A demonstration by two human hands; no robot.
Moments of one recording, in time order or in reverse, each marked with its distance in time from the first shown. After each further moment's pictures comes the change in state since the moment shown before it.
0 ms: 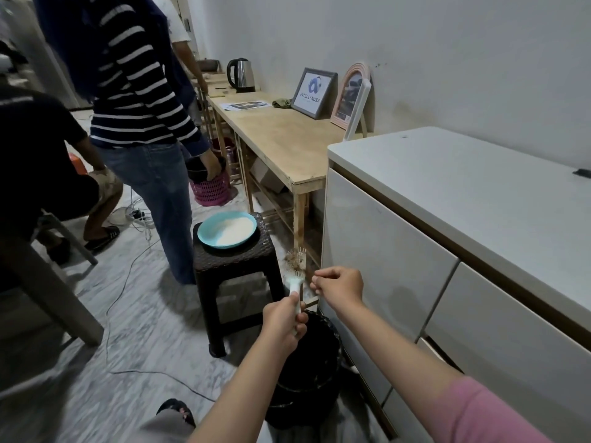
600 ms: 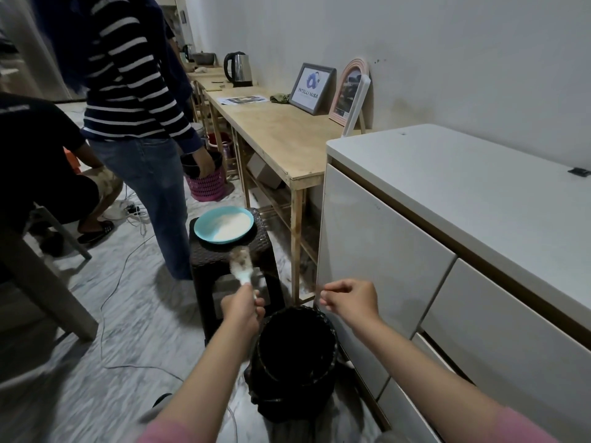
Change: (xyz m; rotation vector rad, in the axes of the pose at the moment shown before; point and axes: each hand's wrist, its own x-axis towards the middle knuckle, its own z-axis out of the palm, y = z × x) left_hand 0.035 0.032 -0.042 -0.139 0.248 0.096; right_hand -0.015 0.021 -0.027 -0.005 -0.056 0.045
